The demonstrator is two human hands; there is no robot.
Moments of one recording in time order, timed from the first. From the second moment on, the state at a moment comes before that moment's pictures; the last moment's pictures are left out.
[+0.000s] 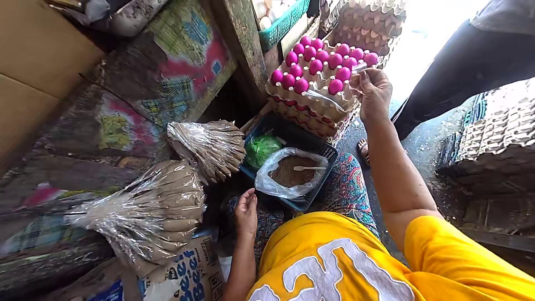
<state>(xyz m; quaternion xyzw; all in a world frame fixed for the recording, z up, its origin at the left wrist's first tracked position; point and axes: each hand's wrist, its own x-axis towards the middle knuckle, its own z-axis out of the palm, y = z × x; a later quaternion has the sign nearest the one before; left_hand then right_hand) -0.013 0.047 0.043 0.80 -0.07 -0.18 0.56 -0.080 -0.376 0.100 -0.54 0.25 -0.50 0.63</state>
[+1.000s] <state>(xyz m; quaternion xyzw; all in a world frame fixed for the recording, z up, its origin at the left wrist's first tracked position) -0.050 -0.026 0.126 0.59 -0.11 -0.16 0.78 -0.127 -0.152 0.075 -0.72 0.00 -0.13 0.68</state>
